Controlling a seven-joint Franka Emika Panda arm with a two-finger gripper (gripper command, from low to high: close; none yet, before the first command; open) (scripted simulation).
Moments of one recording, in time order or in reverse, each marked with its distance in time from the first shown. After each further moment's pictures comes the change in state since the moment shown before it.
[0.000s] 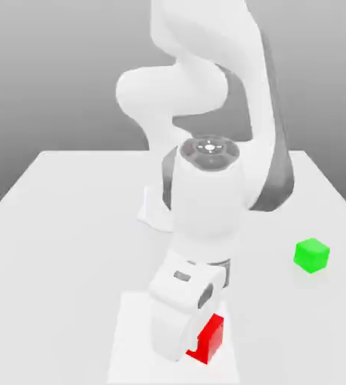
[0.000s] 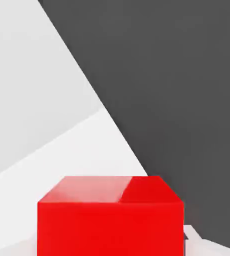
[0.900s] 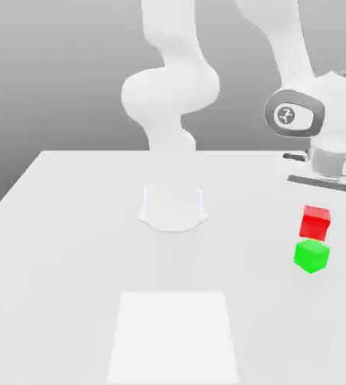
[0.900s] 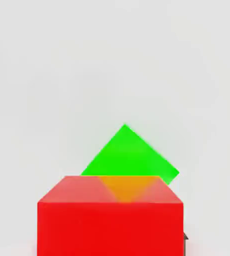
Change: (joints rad) arm 0.401 -0.226 0.376 -0.311 -0.272 0.056 -0.609
